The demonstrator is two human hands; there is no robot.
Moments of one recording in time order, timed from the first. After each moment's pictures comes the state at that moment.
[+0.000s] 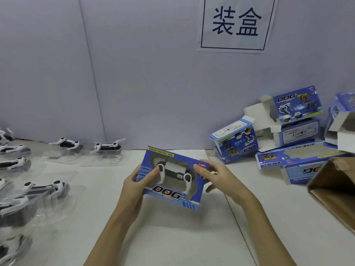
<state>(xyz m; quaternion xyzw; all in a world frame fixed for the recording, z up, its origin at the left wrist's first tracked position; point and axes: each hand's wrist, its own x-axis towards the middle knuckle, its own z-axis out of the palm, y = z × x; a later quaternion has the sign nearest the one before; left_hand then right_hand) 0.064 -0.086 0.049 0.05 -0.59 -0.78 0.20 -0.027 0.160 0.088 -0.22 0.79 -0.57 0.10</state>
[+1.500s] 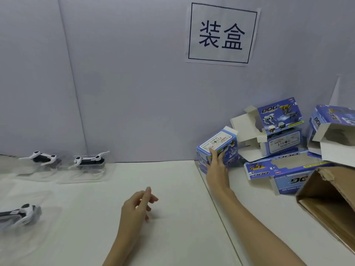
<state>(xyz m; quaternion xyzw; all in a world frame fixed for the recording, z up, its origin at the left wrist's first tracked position) 0.040 -0.064 0.016 0.10 -0.71 -0.64 0.26 -0.155 0.150 0.050 -0.07 0.92 -0.31 -0.21</state>
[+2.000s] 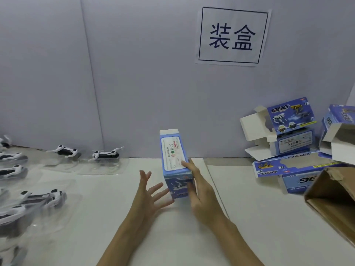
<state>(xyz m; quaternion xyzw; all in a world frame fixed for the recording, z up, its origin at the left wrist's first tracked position) 0.055 -0.059 0.050 0.09 -0.47 -0.87 0.09 0.004 0.125 0.051 -0.39 0.72 -0.56 -0.11</state>
